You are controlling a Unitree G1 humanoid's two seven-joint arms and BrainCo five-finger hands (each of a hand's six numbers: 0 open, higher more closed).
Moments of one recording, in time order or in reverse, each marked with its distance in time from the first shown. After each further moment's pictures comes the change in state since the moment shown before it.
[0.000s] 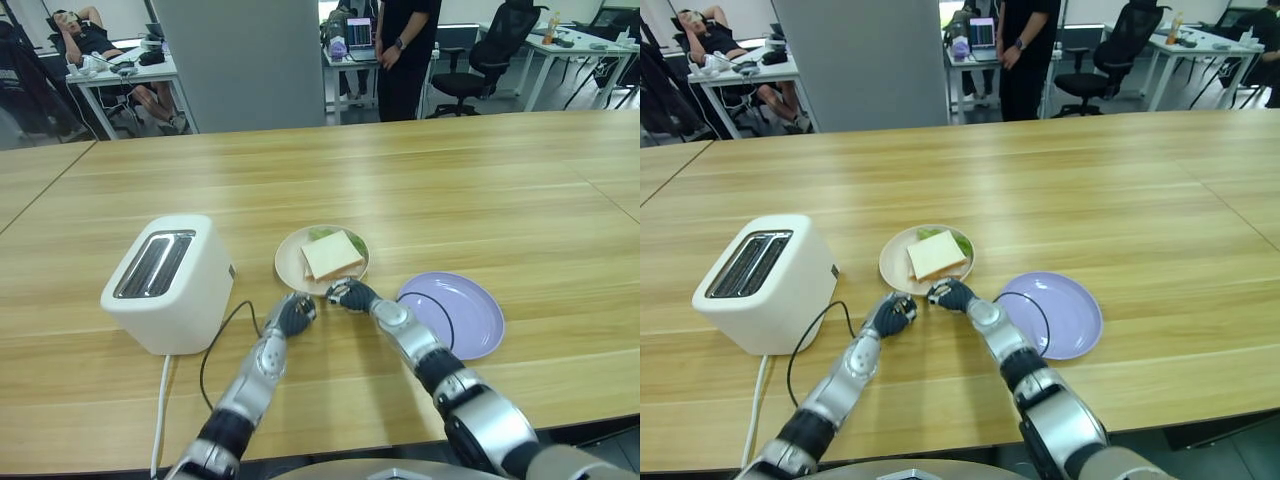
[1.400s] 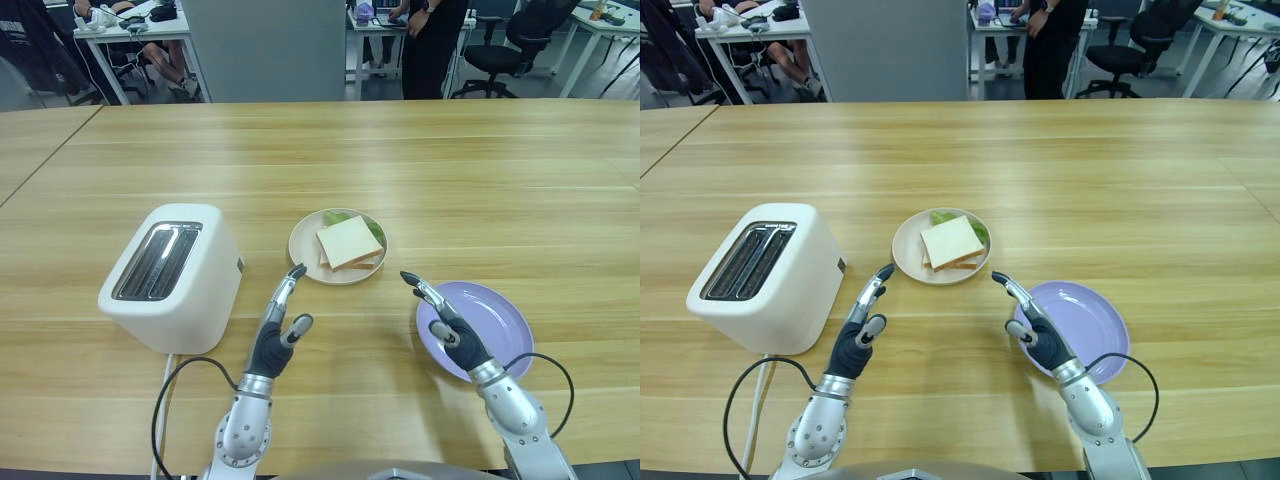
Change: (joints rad) left arm 0.700 -0.056 0.094 -1.022 -0.113 -0.219 -0.126; right arm 0.963 -0.374 -0.176 -1.223 -0.113 -0.471 0.020
